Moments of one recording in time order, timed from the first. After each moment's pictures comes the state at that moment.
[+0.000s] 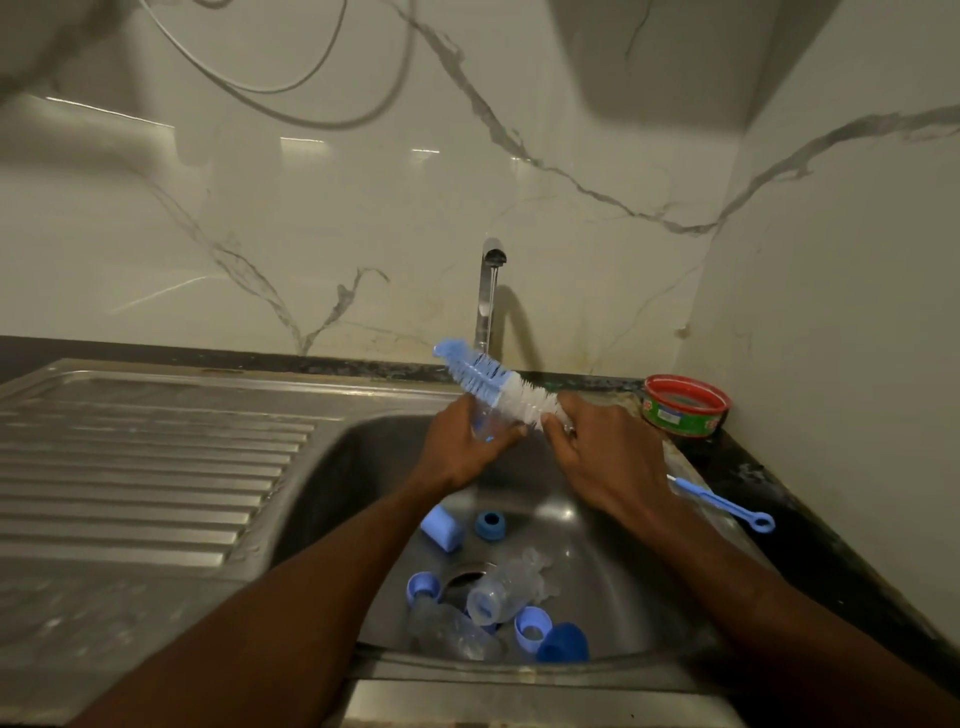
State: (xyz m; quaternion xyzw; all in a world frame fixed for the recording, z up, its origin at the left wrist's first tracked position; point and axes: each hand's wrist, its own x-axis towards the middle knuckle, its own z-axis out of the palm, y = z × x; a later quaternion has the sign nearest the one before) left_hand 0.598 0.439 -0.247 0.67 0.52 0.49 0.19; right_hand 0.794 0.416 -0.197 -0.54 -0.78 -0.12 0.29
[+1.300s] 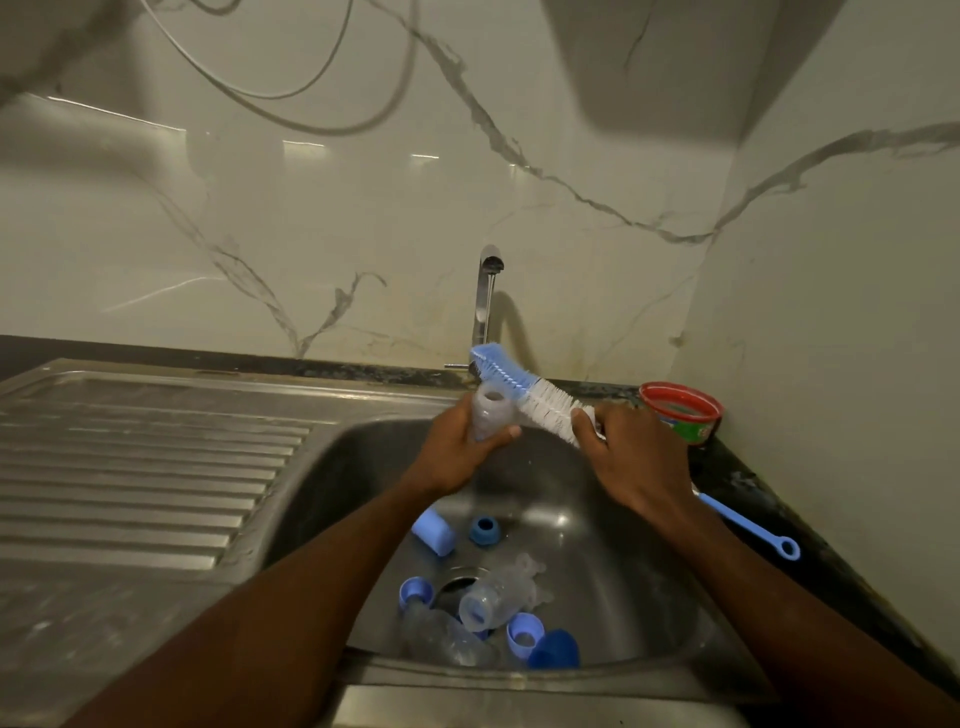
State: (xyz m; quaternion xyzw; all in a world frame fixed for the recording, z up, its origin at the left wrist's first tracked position) left_hand 0.597 0.442 -0.242 0.68 0.46 0.52 0.21; right_hand 0.820 0.429 -0.193 -0.60 -0.74 -0.10 0.29
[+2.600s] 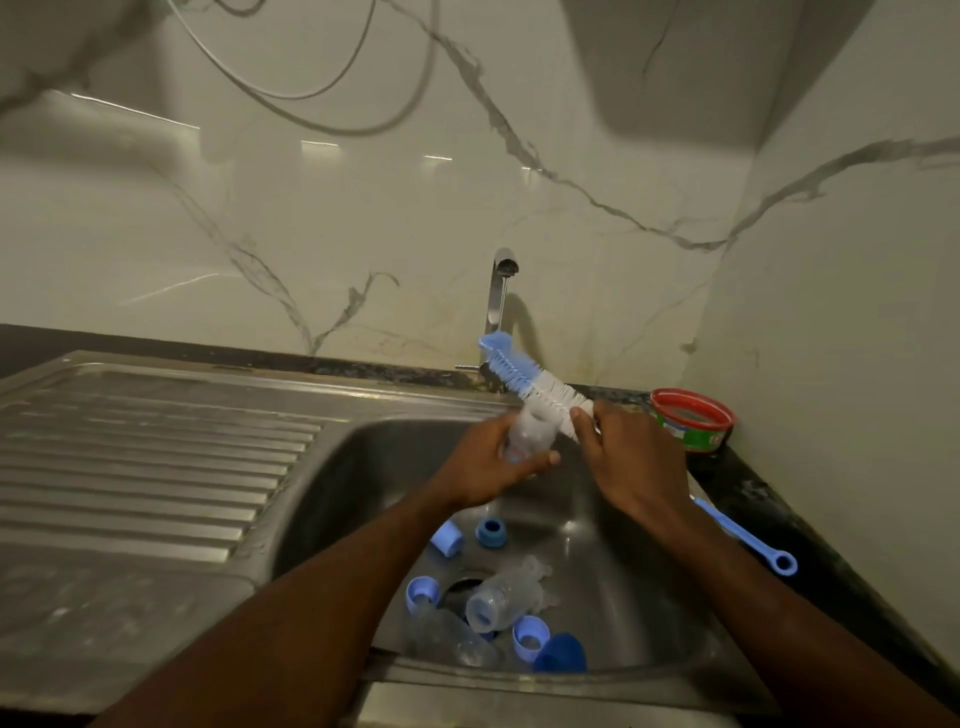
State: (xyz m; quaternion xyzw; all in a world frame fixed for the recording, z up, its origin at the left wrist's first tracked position) left_hand 0.616 0.431 -0.242 0.72 0.46 0.45 0.24; right_hand 0.803 0.422 -0.188 -0.61 -0.74 -0.11 0.25
